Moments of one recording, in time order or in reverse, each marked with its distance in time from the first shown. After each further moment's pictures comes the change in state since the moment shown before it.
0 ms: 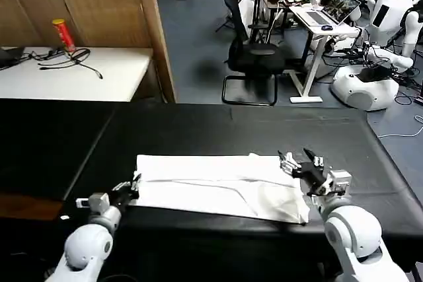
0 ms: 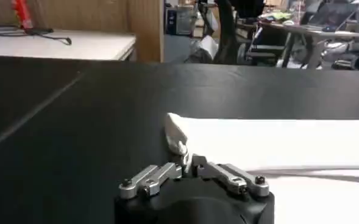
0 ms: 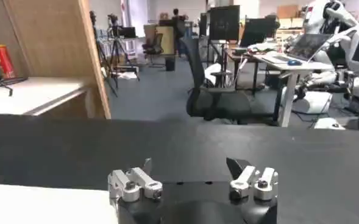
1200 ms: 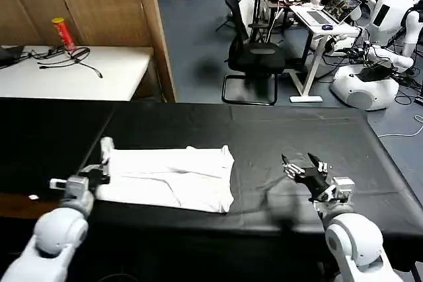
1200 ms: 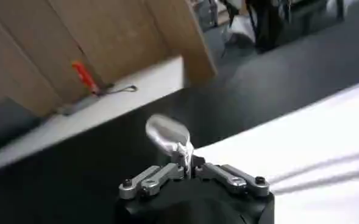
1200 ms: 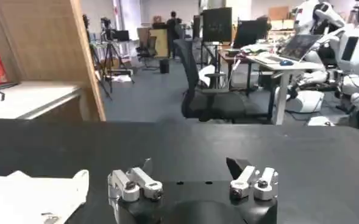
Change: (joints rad) left arm -0.033 0.174 0.003 -0.133 0.032 0.039 -0.130; right arm -0.061 0.059 0.033 0.008 -0.047 0.024 0.002
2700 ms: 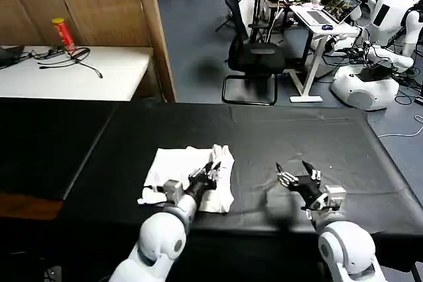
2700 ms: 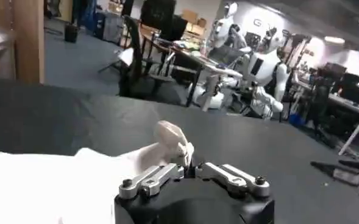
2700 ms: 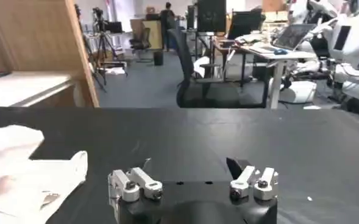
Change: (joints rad) left arm -0.110 -0.386 0.413 -0.015 -0.050 -0.011 -0.011; right arm -0.016 0.037 -0.044 -0.014 -0.051 0.016 -0.050
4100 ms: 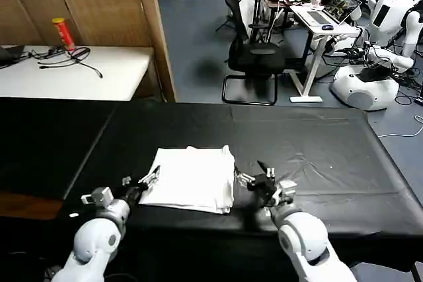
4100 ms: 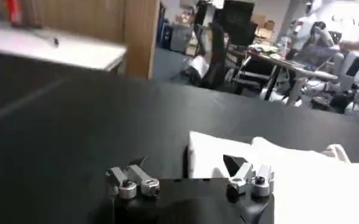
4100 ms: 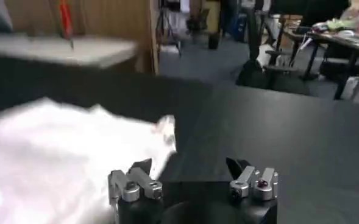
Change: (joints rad) left arm 0.107 0.181 -0.381 0.143 -0.235 -0.118 0.105; right arm 0.118 0.041 -0.217 -0.082 0.006 0.020 0.001
